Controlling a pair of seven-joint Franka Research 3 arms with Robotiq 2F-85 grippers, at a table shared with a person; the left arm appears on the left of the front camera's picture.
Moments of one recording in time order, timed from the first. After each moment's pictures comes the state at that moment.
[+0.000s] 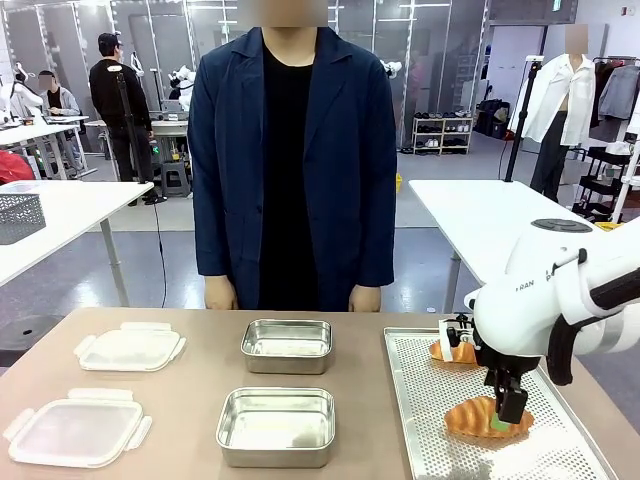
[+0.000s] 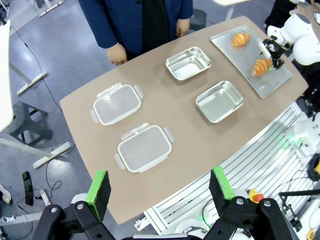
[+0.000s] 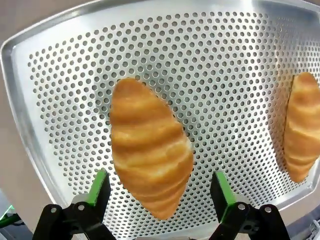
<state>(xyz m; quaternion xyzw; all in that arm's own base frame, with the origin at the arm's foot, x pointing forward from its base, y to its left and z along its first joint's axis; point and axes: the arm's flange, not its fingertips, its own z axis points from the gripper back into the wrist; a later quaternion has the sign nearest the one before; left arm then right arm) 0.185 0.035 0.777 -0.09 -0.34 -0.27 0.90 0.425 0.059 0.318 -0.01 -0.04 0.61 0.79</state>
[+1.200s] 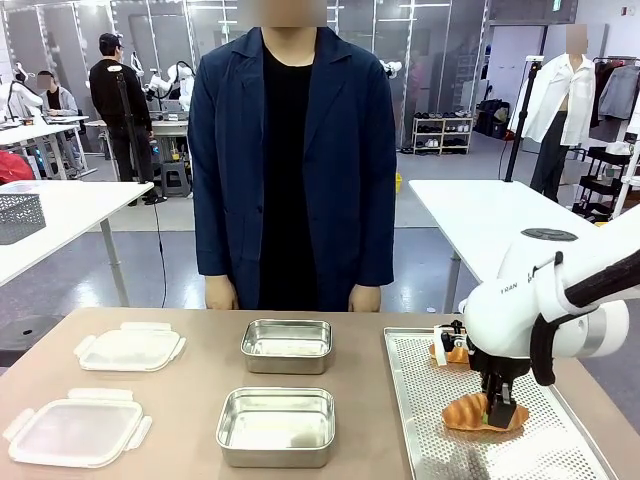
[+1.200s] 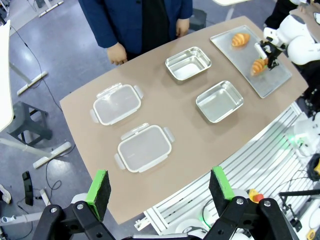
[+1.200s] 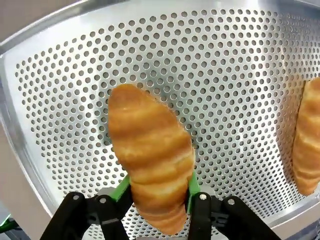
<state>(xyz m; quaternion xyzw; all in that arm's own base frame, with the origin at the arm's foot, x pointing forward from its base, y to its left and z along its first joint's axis) 0.185 0.035 0.777 -0.09 -0.34 -0.27 0.90 0.435 0.064 0.304 0.01 -0.04 0.61 0.79</state>
